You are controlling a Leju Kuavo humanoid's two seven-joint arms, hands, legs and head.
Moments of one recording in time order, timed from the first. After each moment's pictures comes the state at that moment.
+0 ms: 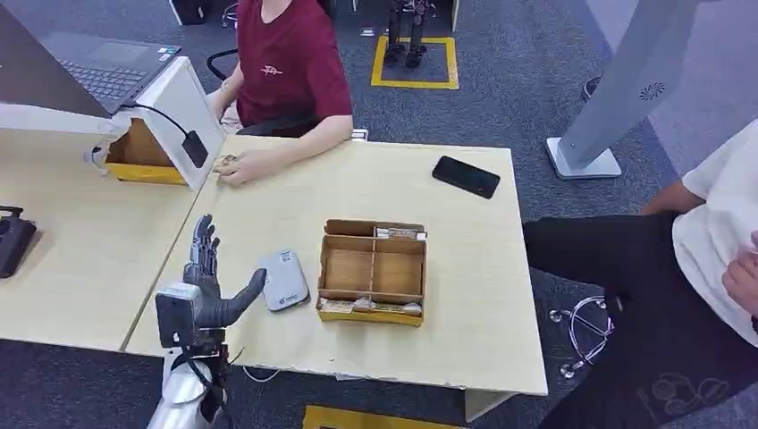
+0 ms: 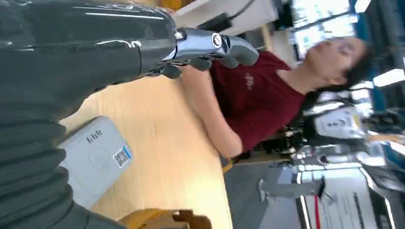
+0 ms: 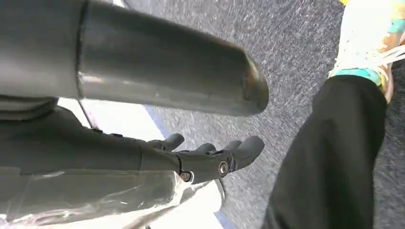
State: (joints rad) left arm 0.00 -0.08 -0.17 -1.51 -0.25 0.32 -0.58; right arm -0.07 0.08 -0.38 -0.19 1.36 -0.37 0.07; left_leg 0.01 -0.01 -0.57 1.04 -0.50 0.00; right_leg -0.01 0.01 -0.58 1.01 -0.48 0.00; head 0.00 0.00
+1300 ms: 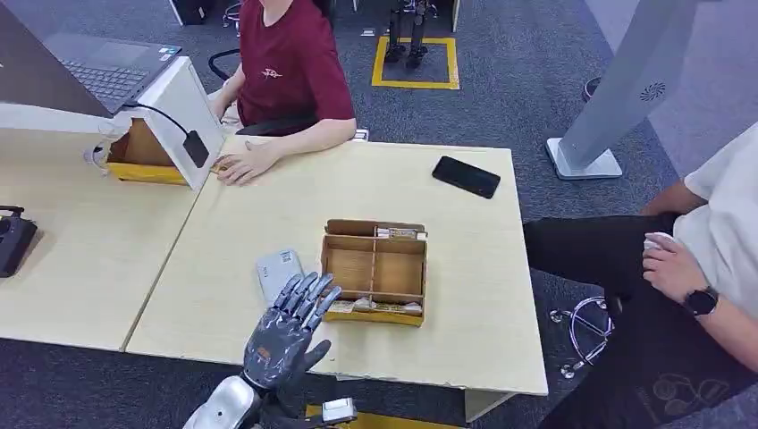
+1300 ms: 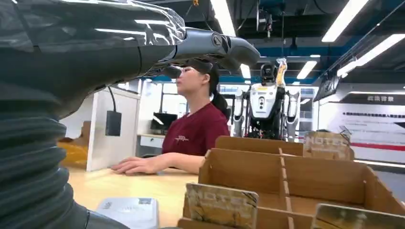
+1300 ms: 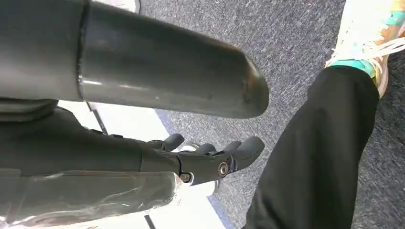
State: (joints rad) left arm 0.04 -0.02 -0.44 -1.40 -1.52 0.69 -0.28; right arm -0.11 0.07 -0.40 -0.20 1.46 -0.32 0.10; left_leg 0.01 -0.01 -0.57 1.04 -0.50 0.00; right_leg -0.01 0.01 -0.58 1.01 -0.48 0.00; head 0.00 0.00
